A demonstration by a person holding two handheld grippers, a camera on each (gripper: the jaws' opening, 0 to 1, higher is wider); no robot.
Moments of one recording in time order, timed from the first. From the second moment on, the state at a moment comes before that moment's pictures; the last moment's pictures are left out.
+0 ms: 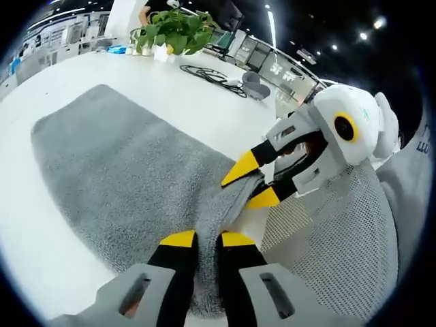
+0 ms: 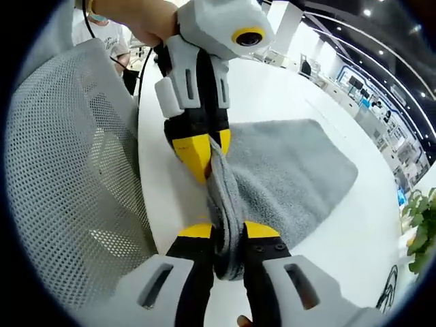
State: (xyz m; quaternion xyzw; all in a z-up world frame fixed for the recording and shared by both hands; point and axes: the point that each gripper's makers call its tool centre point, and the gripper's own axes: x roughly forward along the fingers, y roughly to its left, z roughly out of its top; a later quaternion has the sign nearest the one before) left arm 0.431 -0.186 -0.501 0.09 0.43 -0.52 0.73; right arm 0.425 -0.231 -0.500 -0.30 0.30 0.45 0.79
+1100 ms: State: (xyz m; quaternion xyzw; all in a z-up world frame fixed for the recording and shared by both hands) left arm 0.427 -0.167 -0.497 0.32 0.32 -0.47 0.76; right arm 0.439 -0.226 -0.472 -0.19 0.31 0.41 0.84
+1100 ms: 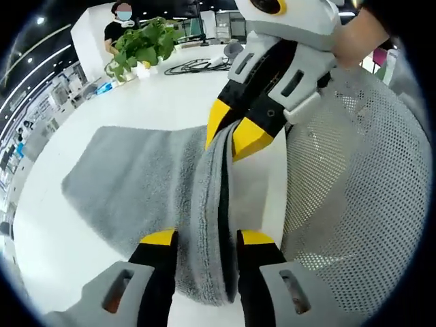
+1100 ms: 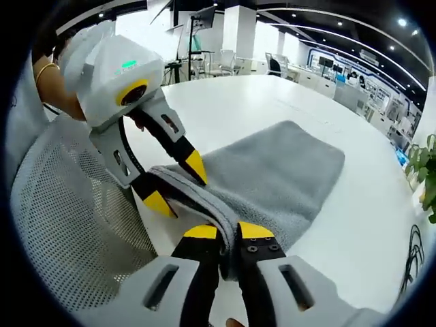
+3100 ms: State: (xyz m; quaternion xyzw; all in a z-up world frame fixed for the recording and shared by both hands) left arm 0.381 -0.152 -0.418 0.26 0.29 -0.52 0.76; right arm 0.393 -0.220 -0.412 -0.18 0.29 0.45 0.83
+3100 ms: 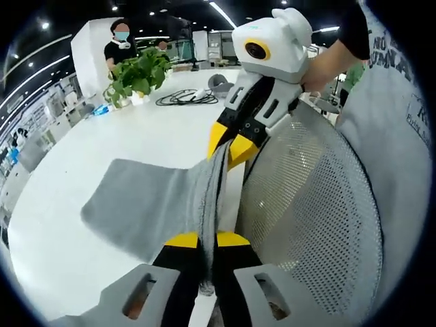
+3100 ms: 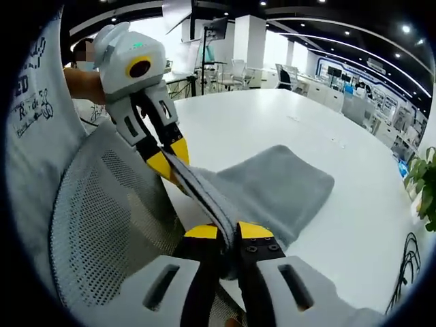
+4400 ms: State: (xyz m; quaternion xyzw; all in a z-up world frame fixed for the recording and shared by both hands) left arm 0.483 -0.142 -0.352 0.29 0.23 -0.52 0.77; right arm 0.493 -0.214 -0.347 -0.12 0.26 0.42 0.86
